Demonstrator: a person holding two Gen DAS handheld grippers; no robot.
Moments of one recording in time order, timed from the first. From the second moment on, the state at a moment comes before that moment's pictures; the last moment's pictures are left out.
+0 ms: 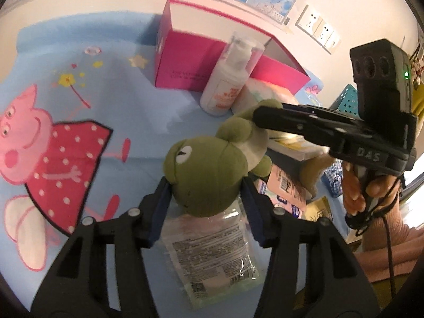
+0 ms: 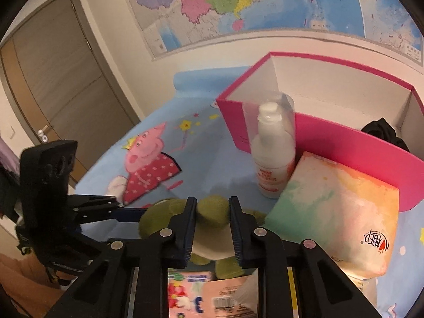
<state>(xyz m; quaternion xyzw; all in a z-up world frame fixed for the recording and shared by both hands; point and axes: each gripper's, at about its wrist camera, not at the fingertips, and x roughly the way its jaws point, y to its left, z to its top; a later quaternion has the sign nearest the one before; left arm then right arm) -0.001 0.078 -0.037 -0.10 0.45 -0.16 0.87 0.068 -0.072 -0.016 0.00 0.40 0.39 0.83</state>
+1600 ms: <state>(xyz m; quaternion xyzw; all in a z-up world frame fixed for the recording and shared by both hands) 0.198 0.065 0.029 -0.05 0.42 -0.14 0.90 0.221 -0.117 0.018 0.11 0.38 0.29 0.87</state>
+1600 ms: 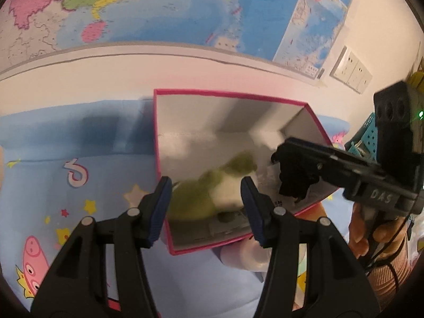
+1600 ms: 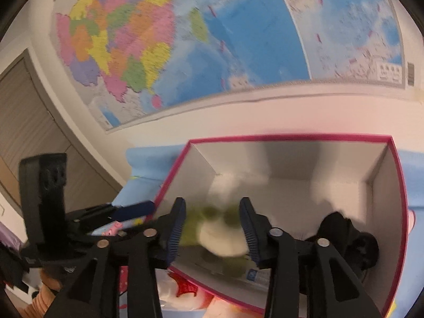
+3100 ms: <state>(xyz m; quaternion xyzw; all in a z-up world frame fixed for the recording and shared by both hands) 0.044 -0.020 -0.014 -0.05 0.45 -0.31 0.84 0.061 -0.245 -0.055 0.14 0.48 0.26 0.83</state>
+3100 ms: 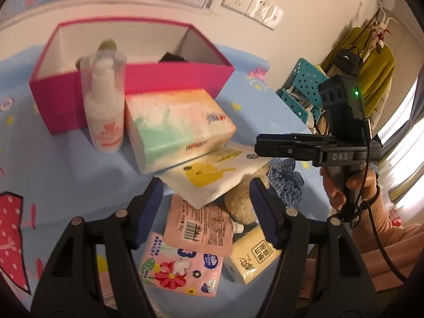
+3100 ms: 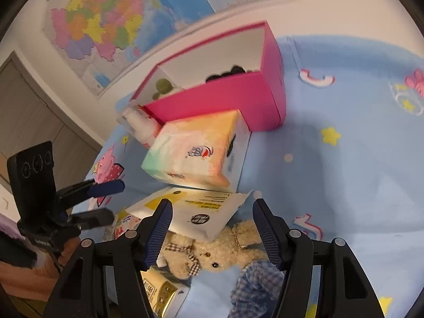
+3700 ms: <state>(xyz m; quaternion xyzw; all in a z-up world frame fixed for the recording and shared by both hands) 0.062 -0.023 -0.049 -0.09 0.52 -0.34 0.78 0.062 -0.254 -0.072 0.18 0.50 0.29 0.79</state>
